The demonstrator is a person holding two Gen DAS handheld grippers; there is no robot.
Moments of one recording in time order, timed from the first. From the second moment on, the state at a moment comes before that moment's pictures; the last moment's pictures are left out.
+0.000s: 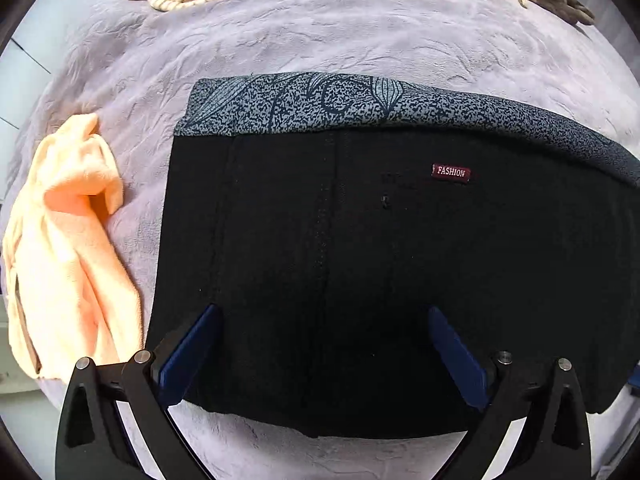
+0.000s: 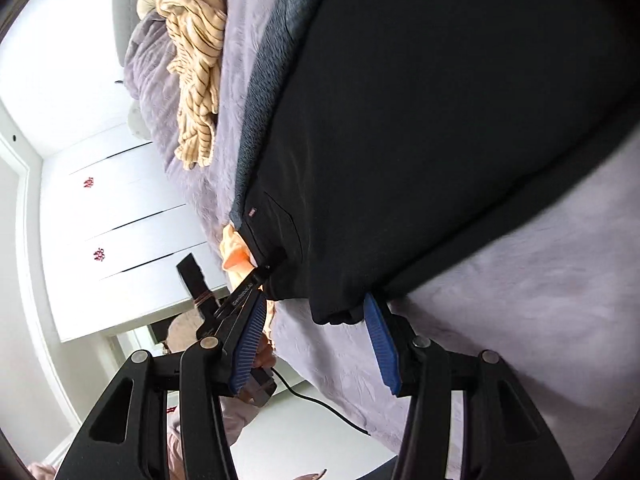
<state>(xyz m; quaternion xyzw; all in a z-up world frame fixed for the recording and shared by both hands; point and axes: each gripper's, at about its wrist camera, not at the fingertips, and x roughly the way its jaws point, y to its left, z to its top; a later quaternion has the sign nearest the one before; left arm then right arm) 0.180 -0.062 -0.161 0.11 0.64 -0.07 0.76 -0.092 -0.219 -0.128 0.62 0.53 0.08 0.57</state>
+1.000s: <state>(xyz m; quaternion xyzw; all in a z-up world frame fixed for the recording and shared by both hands) 0.151 0.009 -0.158 0.06 0.61 -0.09 0.79 0.137 -0.111 -0.017 0.16 0.62 0.23 0.73</state>
